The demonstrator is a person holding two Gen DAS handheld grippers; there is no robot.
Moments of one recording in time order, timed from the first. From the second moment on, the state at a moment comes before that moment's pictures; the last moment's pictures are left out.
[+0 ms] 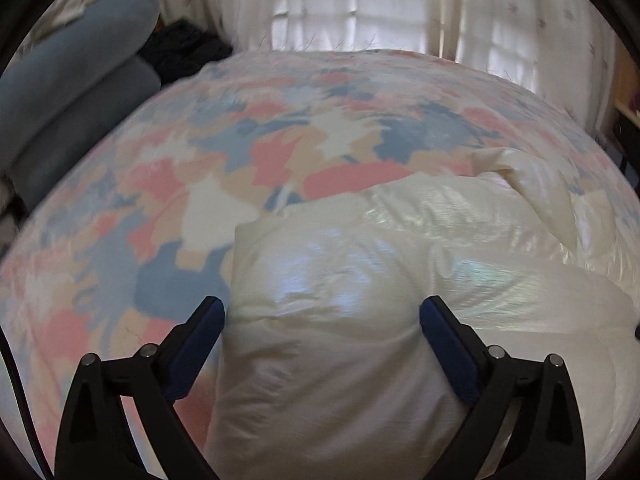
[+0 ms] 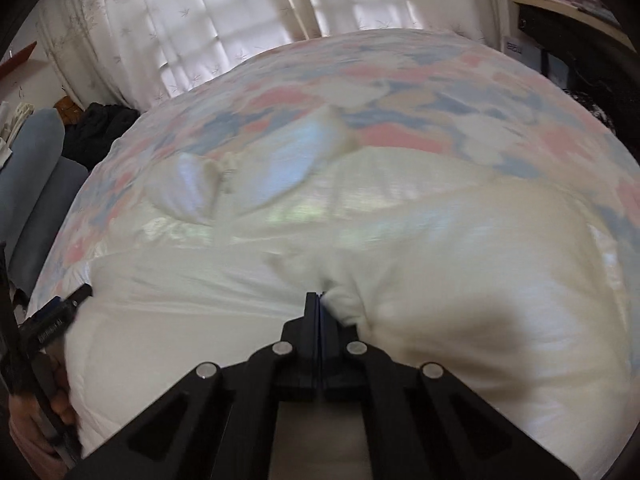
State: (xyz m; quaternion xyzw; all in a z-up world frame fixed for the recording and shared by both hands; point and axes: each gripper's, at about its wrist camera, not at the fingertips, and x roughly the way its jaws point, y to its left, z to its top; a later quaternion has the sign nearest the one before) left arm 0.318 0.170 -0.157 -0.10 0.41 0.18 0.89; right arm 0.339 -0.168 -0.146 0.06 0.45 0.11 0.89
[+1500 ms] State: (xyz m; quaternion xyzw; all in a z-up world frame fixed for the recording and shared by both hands) left arm 0.170 0.158 -0.134 -0.11 0.45 0.16 0.87; right arm 0.231 -0.222 -0.143 0.14 0.46 0.05 0.87
